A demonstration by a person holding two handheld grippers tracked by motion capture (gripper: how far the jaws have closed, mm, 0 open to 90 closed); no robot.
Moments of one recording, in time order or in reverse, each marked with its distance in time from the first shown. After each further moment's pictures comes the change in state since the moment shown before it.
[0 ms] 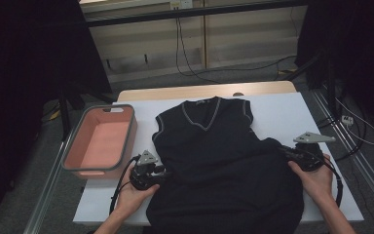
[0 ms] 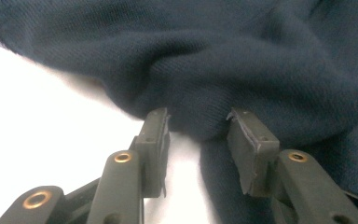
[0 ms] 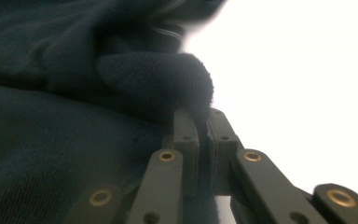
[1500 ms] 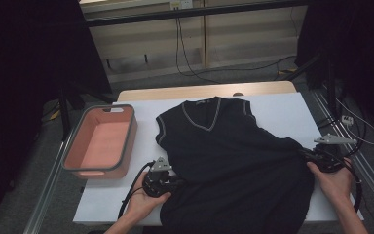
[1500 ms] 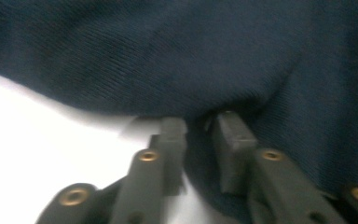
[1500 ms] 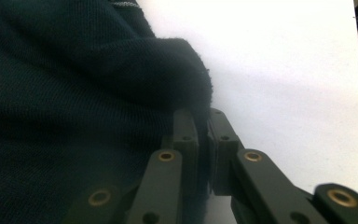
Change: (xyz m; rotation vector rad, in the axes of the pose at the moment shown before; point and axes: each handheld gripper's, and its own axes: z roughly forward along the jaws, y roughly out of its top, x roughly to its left) left arm -0.037 0.003 0.013 0.032 -0.142 0.025; right arm -0.045 -0.026 -0.009 0.043 -0.090 0.080
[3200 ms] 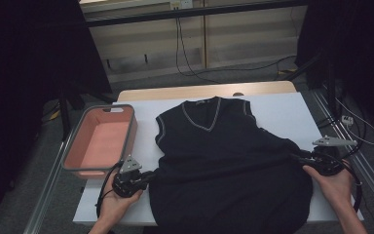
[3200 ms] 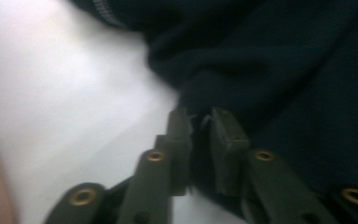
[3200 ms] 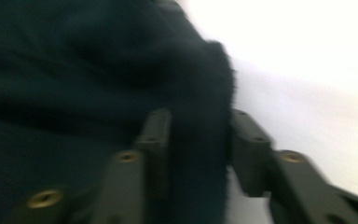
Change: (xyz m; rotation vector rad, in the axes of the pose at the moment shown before) left arm 0.032 -0.025 -0.062 -0.045 0.194 -0.015; right arm 0.015 0.004 -0.012 -0.009 0.126 0.018
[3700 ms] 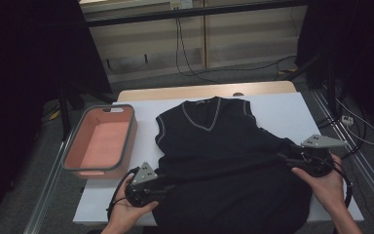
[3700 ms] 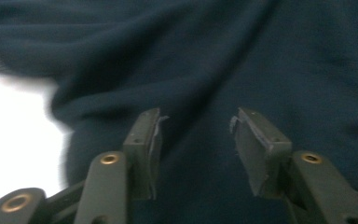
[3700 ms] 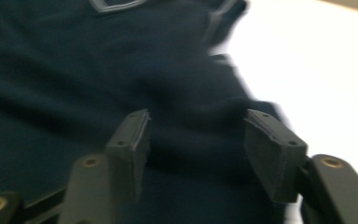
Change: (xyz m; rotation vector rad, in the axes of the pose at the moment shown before) left arm -0.056 0.017 0.005 -0.014 -0.127 0.149; right arm 0.047 0.021 -0.012 -0.060 0.031 -0.155
